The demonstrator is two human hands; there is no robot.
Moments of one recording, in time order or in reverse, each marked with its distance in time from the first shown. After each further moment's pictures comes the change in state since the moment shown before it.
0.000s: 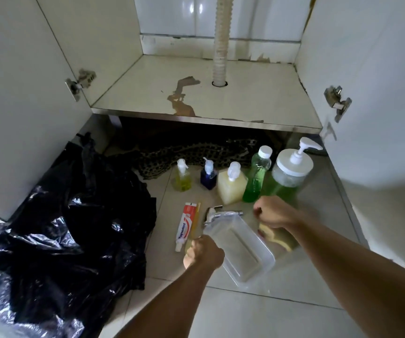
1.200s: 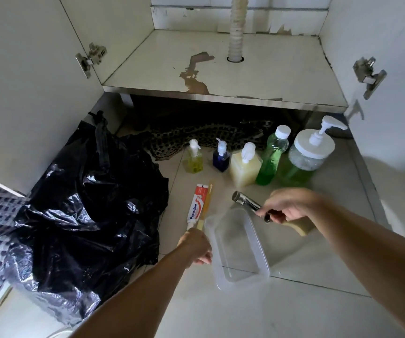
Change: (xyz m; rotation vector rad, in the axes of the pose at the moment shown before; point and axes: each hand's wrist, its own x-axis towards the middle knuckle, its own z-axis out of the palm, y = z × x) left_hand 0.033 -0.057 -0.001 -0.320 -0.297 -0.053; right_hand -0.003 -0.024 0.003 0.746 -0.508 0.429
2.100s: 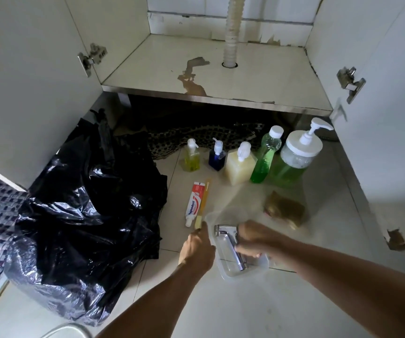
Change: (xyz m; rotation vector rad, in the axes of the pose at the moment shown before) left_hand -0.031 -0.025 0.020 0.360 0.306 0.375; right_hand -0.030 0.022 0.107 -0.877 0.270 -0.253
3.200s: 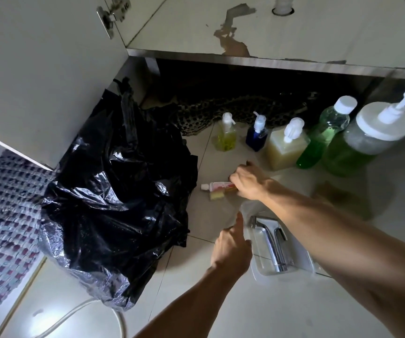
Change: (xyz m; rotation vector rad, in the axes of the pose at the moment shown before) left_hand 0.004 -0.003 0.017 -0.197 0.044 -0.009; right_hand 0.148 -0.041 -0.028 -0.482 0.462 -0.426
